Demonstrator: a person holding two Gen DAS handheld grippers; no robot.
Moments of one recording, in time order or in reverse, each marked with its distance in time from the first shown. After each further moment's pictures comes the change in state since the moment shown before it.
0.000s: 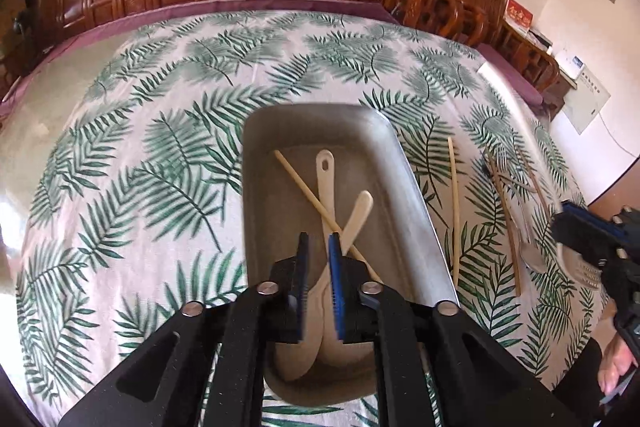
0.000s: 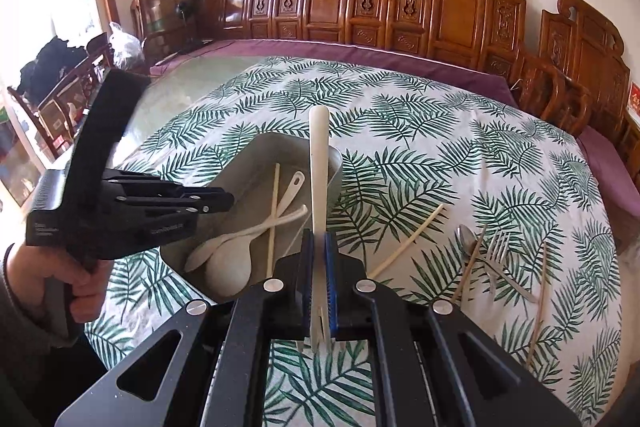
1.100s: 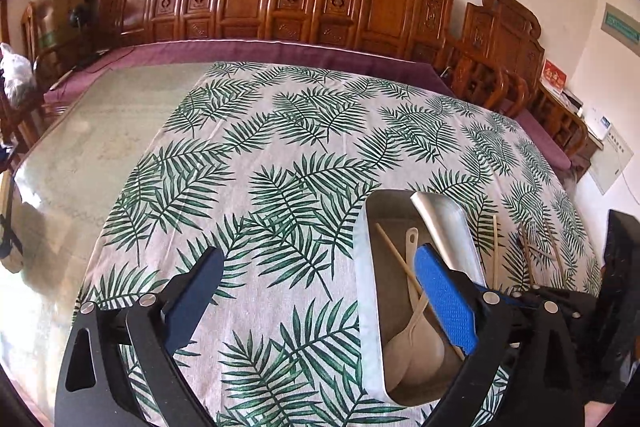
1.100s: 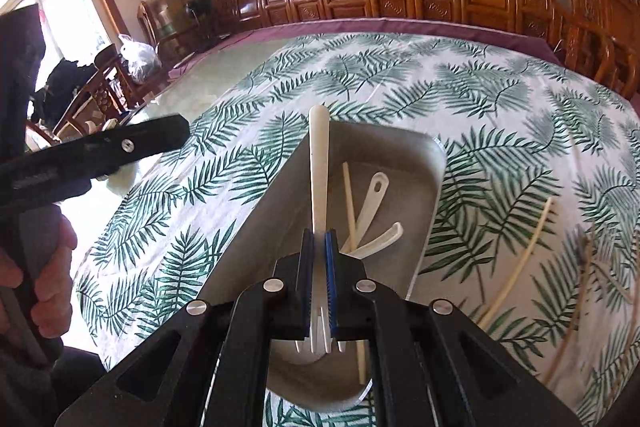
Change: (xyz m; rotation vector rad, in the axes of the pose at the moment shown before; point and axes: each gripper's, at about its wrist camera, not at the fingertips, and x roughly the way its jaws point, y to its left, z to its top) left arm -0.055 0.073 0.022 -0.124 -0.160 0.104; right arm 0.090 0.045 0.016 0.100 0.071 0.155
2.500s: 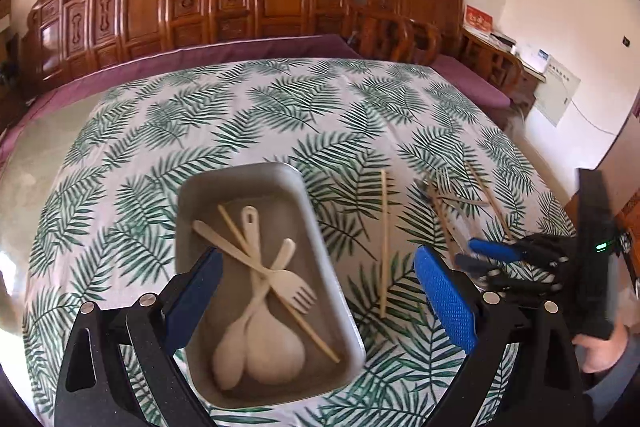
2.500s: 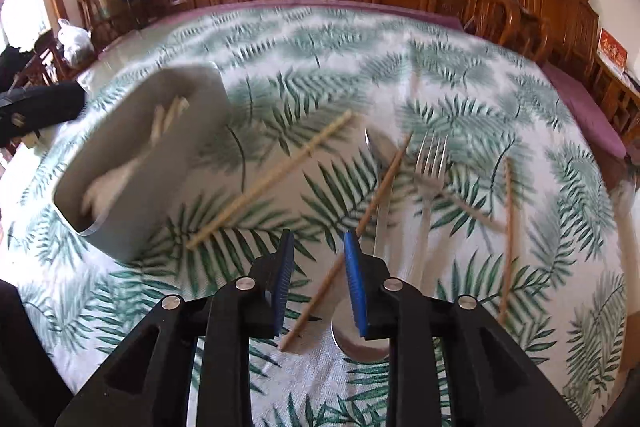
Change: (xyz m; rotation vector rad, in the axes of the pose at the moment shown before) left arm 0.010 -0.142 -0.029 0.240 0.048 -0.175; right arm -0.064 -0.136 -0.072 0.027 0.058 -0.273
